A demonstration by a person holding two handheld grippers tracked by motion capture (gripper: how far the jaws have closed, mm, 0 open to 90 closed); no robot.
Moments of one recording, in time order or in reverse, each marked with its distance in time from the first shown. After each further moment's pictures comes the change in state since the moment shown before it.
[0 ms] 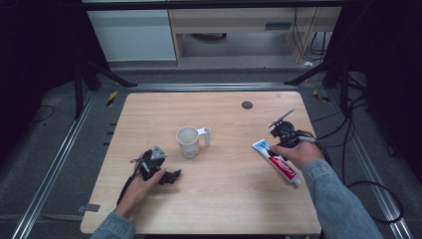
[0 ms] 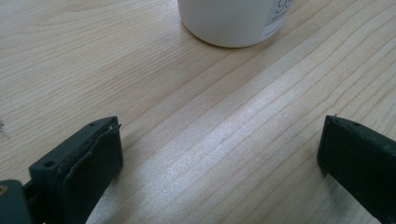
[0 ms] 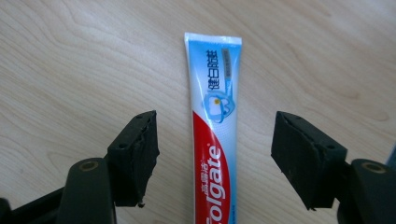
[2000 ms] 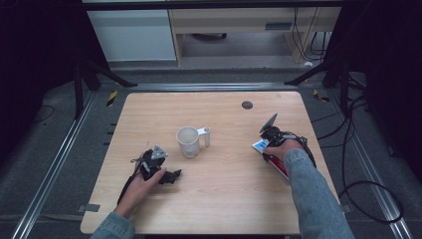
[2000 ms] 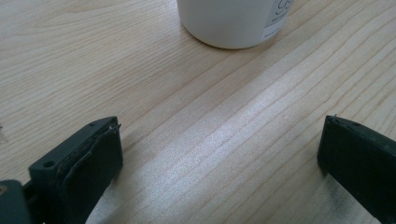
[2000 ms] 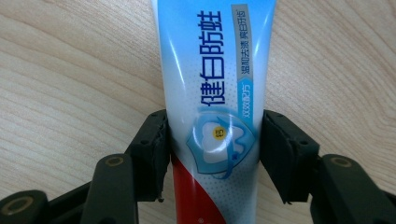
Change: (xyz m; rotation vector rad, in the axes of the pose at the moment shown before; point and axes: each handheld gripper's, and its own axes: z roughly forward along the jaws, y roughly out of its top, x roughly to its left) left arm 0.000 0.001 0.001 -0.002 0.000 -0.004; right arm -0.015 0.017 0.095 0.234 0.058 0.029
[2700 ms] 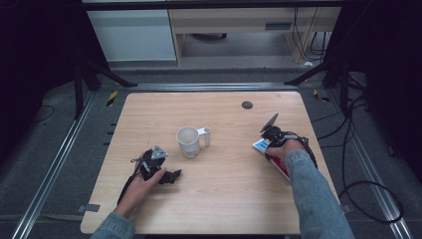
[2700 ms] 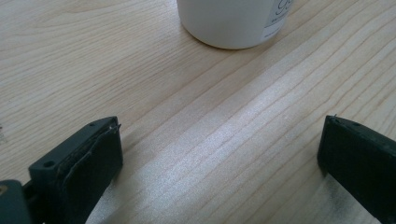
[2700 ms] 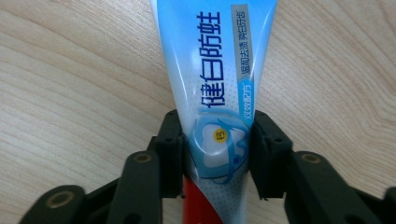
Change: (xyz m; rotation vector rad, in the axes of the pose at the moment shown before) left arm 0.000 0.000 0.000 0.002 -0.001 0.002; right arm -0.001 -0.002 -0.003 -0.016 0.006 -0.014
